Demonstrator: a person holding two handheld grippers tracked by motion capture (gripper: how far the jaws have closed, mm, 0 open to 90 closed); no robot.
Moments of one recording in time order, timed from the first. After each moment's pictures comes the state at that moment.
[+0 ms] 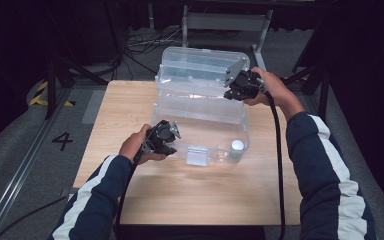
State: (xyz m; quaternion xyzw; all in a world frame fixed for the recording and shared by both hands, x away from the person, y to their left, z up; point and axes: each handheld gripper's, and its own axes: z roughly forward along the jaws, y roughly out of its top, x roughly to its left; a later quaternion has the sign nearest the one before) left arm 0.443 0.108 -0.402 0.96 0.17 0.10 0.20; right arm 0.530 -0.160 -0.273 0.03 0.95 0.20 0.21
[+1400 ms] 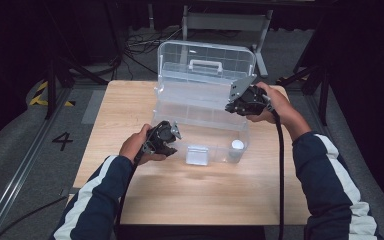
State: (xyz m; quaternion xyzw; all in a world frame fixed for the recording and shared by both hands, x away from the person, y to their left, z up) left arm 0.441 0.107 -0.403 0.96 0.17 0.12 0.19; right arm 0.485 -0.170 -0.287 0.04 0.95 0.24 0.22
